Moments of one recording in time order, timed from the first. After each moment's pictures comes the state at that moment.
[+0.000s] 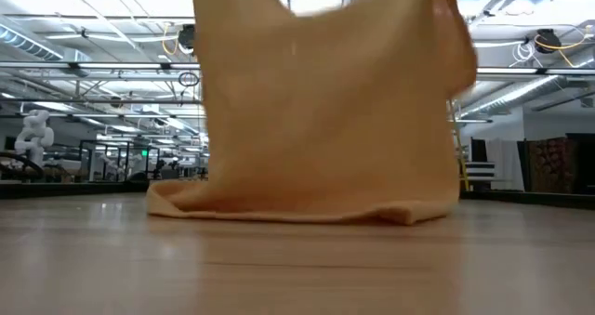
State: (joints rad) left arm -0.44 0.96 0.71 0.97 -0.69 1.23; right arm 0.65 1.49 1.51 -1.53 1.32 1.04
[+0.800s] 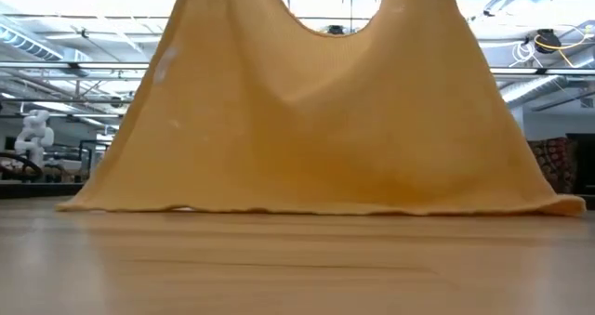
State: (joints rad) left arm -0.41 0.90 0.73 0.51 -0.81 0.80; right arm 0.49 1.49 1.85 -1.57 1.04 0.59
